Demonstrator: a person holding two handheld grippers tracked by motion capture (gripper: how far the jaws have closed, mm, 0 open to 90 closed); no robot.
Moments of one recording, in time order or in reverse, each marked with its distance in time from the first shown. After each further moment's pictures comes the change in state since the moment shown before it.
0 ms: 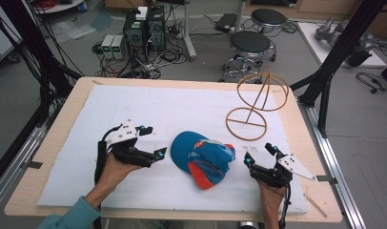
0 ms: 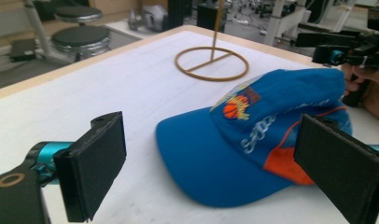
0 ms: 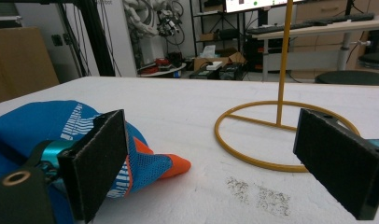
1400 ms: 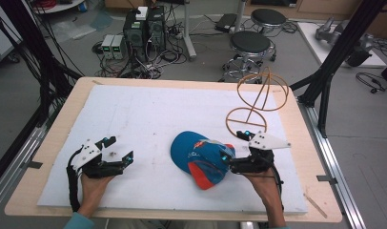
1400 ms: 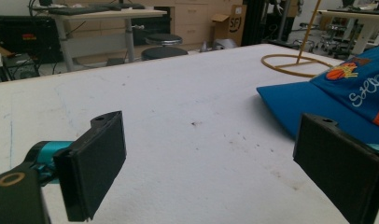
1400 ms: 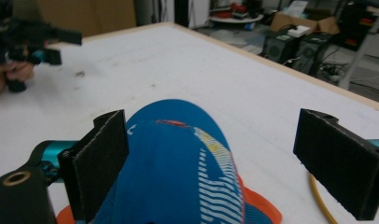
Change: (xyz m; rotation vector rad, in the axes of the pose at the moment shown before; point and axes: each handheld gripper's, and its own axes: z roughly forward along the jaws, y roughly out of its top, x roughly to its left) left arm 0.034 -0.088 -0.057 -0.155 0.289 -0.058; right arm 0.060 0.075 0.044 0.287 0.338 -0.243
